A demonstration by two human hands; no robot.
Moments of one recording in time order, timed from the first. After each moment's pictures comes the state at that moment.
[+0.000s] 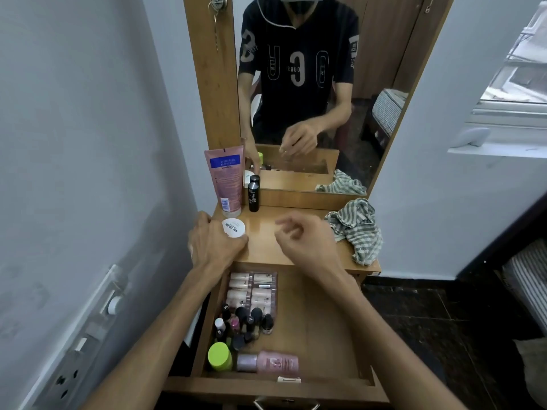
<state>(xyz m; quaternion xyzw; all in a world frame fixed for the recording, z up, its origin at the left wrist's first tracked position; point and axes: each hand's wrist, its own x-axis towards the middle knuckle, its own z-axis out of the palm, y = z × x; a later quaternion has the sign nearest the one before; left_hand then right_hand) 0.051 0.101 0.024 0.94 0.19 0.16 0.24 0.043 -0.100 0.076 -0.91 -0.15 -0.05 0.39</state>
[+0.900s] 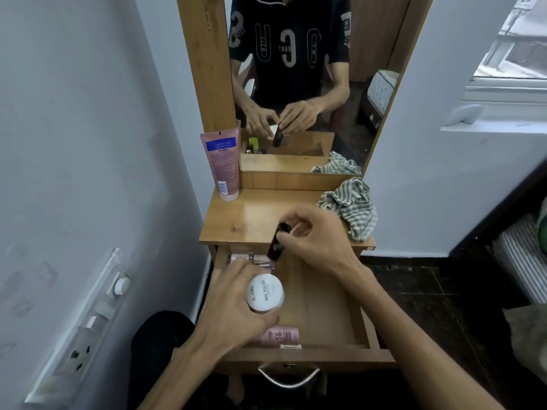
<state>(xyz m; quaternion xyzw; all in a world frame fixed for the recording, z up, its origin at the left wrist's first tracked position) -0.092 0.062 0.009 0.94 -0.07 0.11 0.32 0.014 -0.124 0.072 -0.89 -0.20 -0.07 0.41</state>
